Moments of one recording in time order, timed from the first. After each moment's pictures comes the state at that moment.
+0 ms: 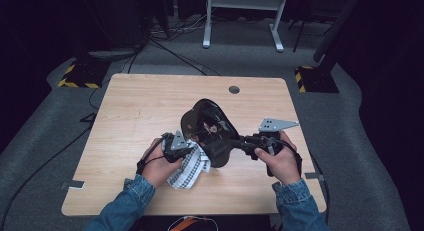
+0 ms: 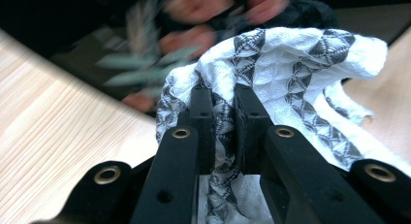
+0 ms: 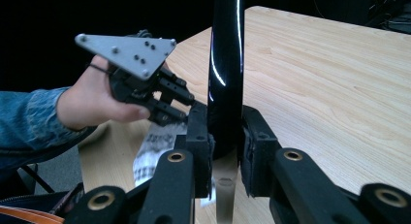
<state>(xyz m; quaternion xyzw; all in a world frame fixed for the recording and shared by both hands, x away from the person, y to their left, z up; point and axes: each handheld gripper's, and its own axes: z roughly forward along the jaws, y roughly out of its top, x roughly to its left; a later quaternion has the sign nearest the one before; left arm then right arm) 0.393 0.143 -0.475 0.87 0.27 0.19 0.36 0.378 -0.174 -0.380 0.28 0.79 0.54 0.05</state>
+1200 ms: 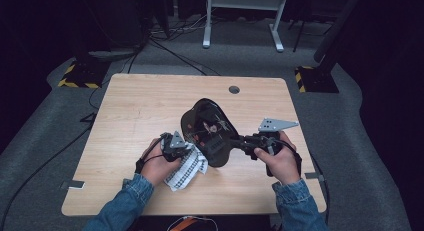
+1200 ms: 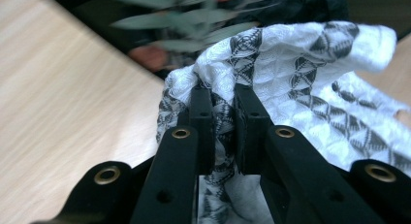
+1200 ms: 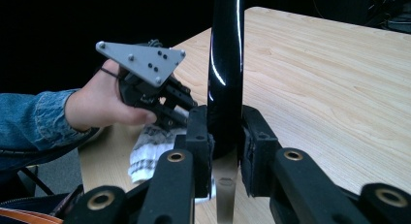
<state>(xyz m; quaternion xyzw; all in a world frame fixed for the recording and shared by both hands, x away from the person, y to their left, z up) 0.396 0.141 -0.485 0.88 0.28 0.15 0.35 0.378 -0.173 -0.381 0.28 0.79 0.54 0.05</state>
